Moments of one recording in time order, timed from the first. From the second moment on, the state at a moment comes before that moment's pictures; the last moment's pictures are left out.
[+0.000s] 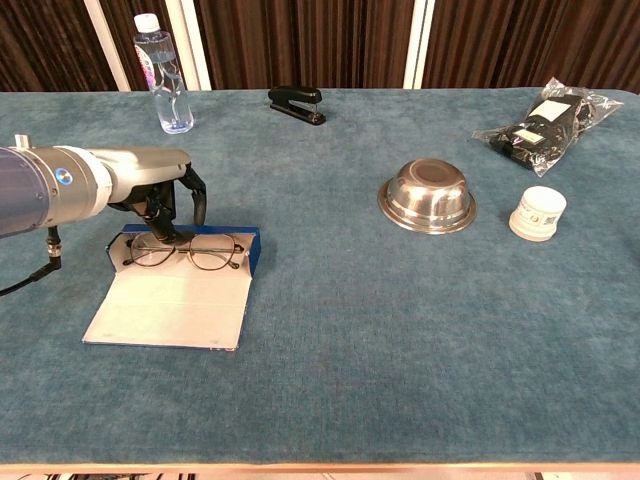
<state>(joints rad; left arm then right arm) -0.98 -1.54 -0.13 -1.68 0.37 1.09 0.74 0.06 -1.06 0.04 -1.65 -1.47 1.42 0.11</state>
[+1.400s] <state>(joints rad) -0.96 -1.54 -0.13 -1.66 0.48 1.17 0.77 0.06 -1.06 0.04 -1.65 -1.47 1.42 0.11</state>
